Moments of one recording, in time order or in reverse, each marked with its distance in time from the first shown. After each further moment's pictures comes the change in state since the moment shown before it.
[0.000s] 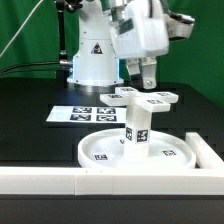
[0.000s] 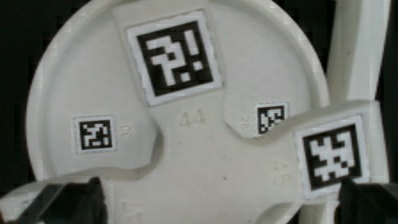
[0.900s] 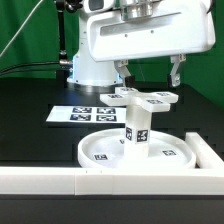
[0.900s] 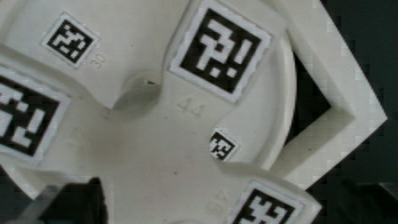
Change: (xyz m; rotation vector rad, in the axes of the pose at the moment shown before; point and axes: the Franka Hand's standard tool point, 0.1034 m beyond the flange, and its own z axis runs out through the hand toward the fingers) arm -0.007 -0.013 0.000 -0.042 0.004 -0.764
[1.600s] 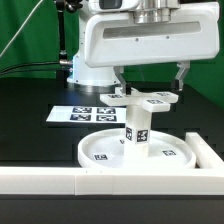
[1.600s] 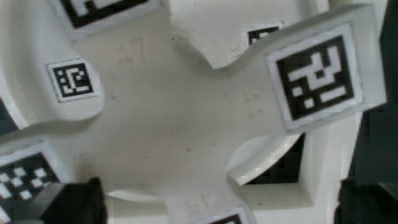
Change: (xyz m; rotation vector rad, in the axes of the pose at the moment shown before) arm 0.004 -0.002 0.009 -0.082 -0.021 -0.683
